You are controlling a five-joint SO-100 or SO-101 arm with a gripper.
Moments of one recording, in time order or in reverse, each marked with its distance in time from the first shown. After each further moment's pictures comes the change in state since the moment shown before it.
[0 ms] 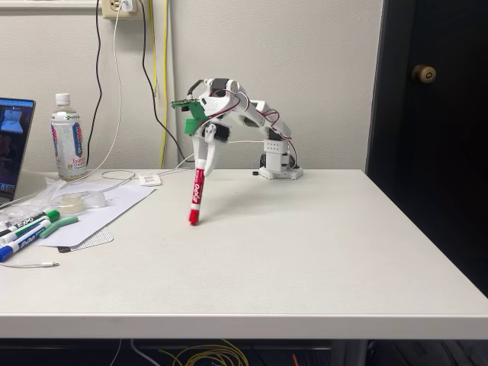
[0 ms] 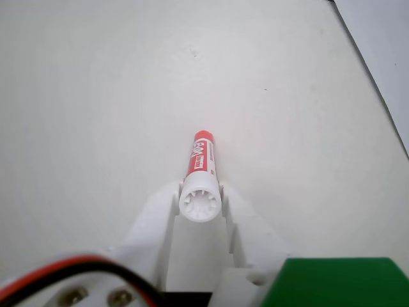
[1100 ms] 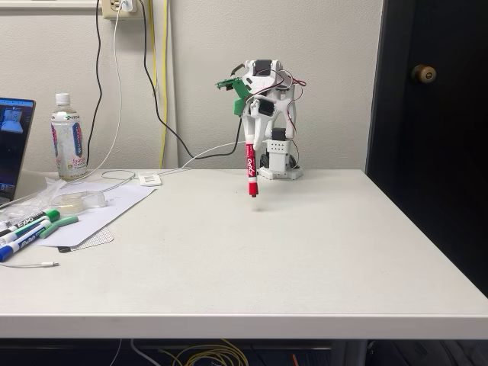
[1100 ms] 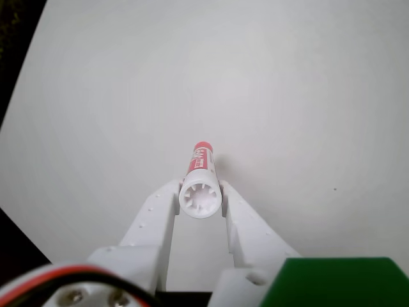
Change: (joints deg) arm -12.7 70.3 88.6 -25.1 30.1
